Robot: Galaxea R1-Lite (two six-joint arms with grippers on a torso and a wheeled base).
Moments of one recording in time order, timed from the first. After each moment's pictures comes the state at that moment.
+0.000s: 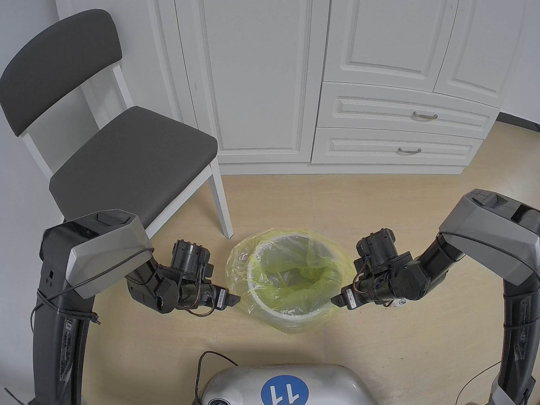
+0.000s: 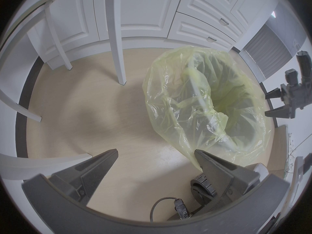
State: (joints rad) left arm -0.35 2.49 -1.08 -0.58 -0.09 -0.03; right arm 0.44 2.31 -1.04 -0.38 -0.12 0.02
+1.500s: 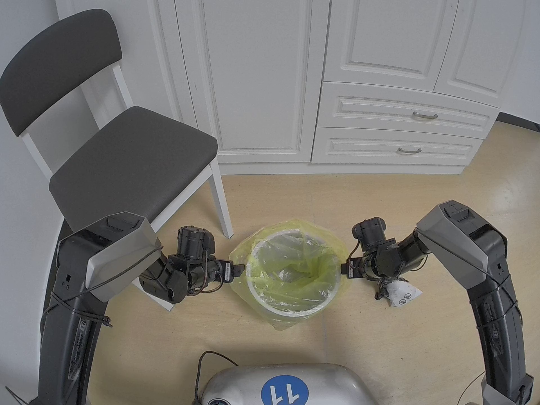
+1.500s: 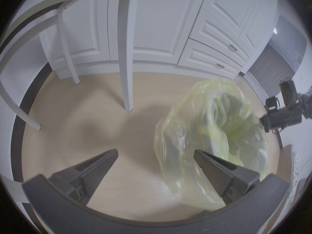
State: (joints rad) left arm -0.34 2.60 -1.29 -0.71 -0.04 -0.13; right arm 0.32 2.63 -1.53 -0.24 -0.29 0.25
